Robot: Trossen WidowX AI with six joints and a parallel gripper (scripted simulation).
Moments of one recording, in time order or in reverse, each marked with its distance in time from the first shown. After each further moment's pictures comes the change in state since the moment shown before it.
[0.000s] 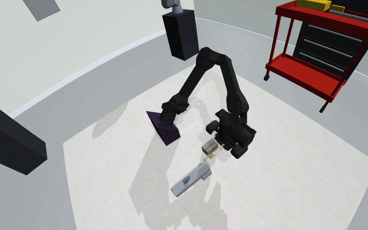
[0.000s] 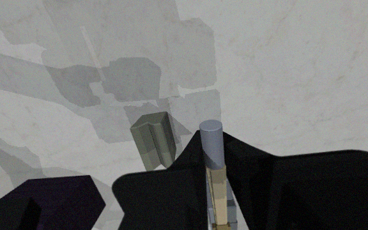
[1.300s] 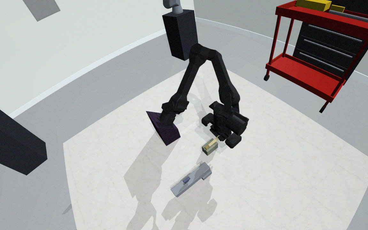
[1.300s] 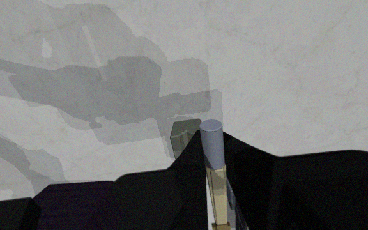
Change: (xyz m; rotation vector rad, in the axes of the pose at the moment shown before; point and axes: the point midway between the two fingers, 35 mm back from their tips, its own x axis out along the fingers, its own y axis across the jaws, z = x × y) arm 0.005 0.047 0.017 -0.012 -0.005 -0.002
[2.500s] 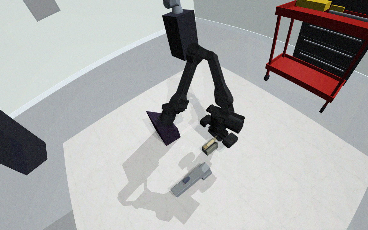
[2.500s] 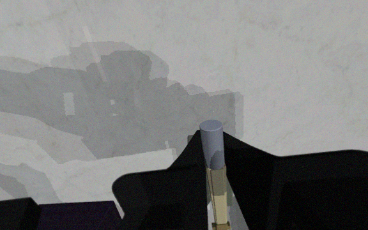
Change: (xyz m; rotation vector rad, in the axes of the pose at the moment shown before) arm 0.033 0.020 0.006 -0.002 -0.010 -0.001
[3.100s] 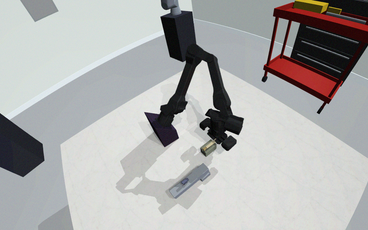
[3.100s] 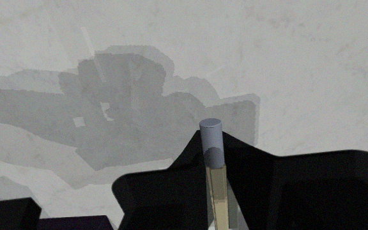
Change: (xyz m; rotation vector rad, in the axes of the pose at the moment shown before) arm 0.018 -0.001 0.003 0.006 -0.001 -0.002
